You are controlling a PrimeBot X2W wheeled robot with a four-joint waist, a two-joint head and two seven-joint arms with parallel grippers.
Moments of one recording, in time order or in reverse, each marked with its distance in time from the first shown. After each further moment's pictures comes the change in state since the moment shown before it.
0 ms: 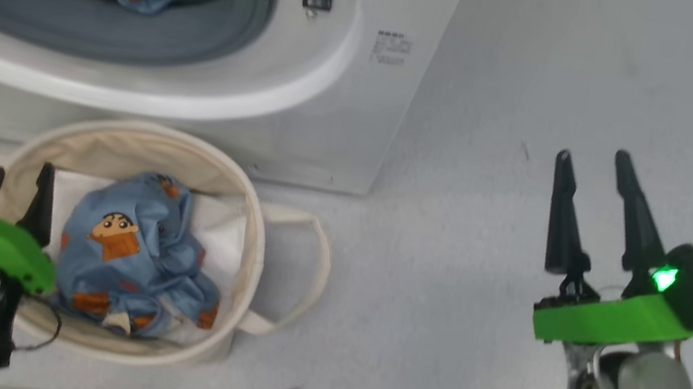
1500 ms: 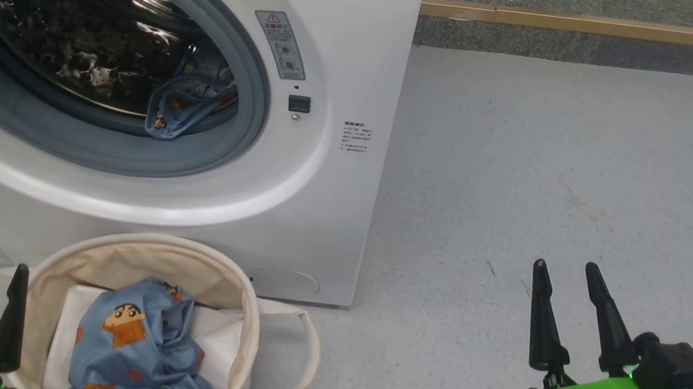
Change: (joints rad) left arm 0.650 -0.010 0.336 -0.760 0.226 0.024 0.027; right arm 0.197 0.004 -0.008 0.076 0.004 0.000 0.000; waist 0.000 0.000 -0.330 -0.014
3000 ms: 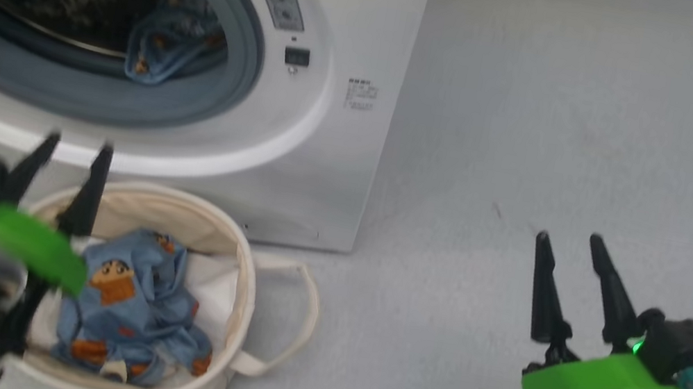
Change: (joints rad) left arm -0.391 0.035 -0.209 0.168 0.003 -0.023 0.112; right arm -0.039 0.005 0.003 -0.011 -0.008 0.000 0.000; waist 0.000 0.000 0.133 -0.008
